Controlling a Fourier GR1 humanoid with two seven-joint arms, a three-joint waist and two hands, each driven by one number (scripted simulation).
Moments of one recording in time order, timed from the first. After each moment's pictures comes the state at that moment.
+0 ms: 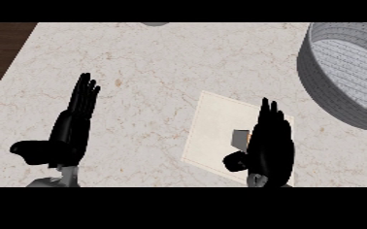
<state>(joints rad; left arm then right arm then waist) -0.03 0.25 -0.21 -1.67 0.21 0.31 -0.03 -0.11 -0.01 0.48 -1.81 1.19 0.08 1.25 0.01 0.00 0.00</state>
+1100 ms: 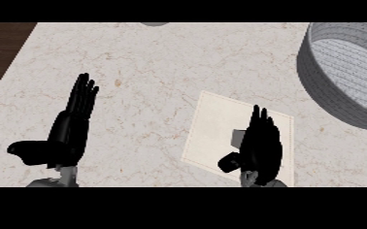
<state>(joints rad) -0.02 0.24 -0.18 -1.67 0.20 0.29 -0.03 -0.10 -0.01 0.49 -1.67 1.11 -0.01 1.25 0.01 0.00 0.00</state>
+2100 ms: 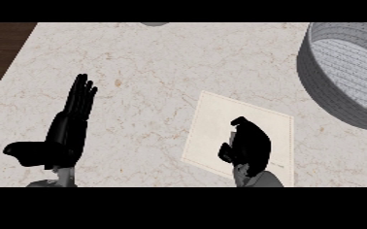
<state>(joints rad) -0.01 0.23 -0.16 -1.68 0.18 0.27 -0.01 -0.15 -0.01 0.50 -1.52 1.03 -0.09 1.22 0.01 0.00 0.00</state>
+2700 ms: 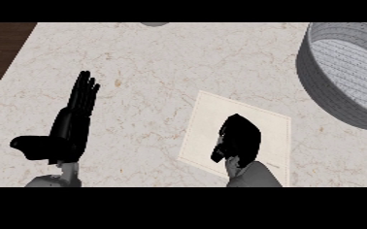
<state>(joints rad) -0.04 0.20 -0.15 -1.66 0.16 0.26 -0.01 -0.24 -0.01 0.53 -1.39 1.03 -0.08 1.20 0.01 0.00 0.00</state>
